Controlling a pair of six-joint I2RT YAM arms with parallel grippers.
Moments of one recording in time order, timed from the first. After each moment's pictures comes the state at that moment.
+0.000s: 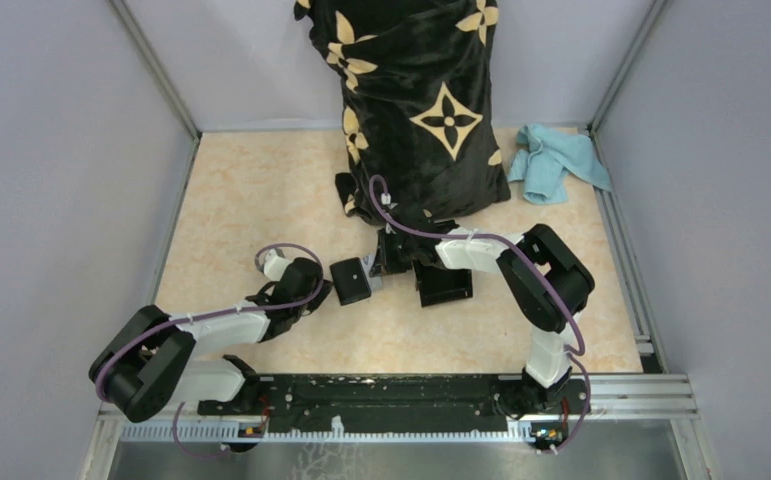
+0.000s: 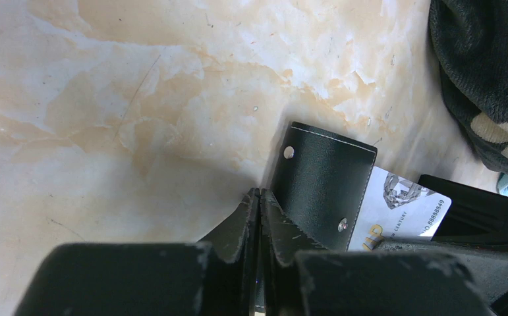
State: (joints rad) left arm -0.66 1.27 0.32 0.17 -0.39 -1.34; right arm 0.73 1.83 1.07 -0.07 -0.32 0.62
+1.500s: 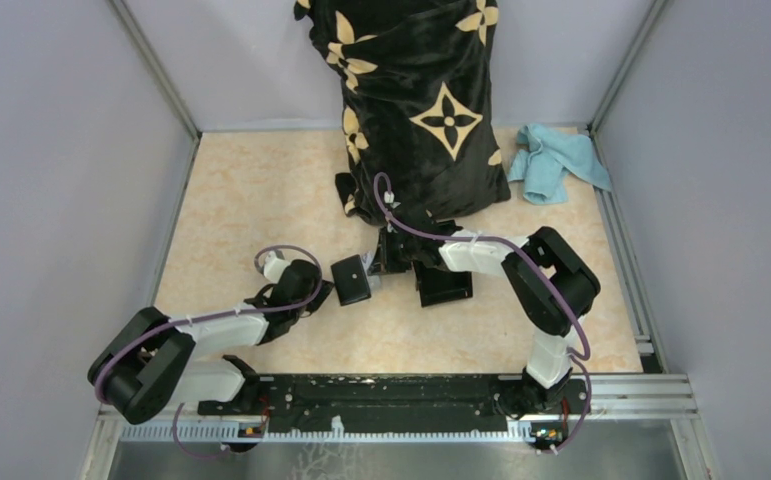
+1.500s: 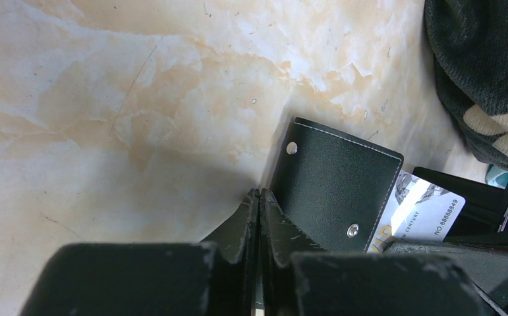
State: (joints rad) left arm -0.65 1.26 0.30 0.20 -0.36 -1.35; right arm 0.73 1.80 1.03 -0.02 -0.34 0.67
